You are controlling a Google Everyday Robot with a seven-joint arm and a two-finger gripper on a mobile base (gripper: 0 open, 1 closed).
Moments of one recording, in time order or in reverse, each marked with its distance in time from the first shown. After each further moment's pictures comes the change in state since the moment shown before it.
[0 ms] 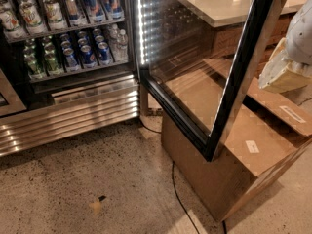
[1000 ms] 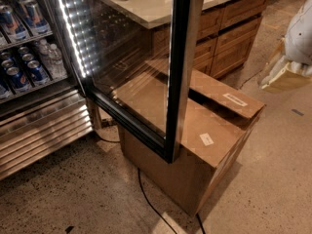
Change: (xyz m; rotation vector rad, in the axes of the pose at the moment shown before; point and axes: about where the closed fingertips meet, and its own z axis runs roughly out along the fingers) arm 0.000 0.000 0.000 0.000 0.000 0.000
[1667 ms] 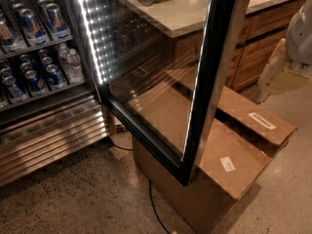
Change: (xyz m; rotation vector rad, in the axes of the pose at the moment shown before) arm 0.000 0.000 0.000 0.000 0.000 0.000
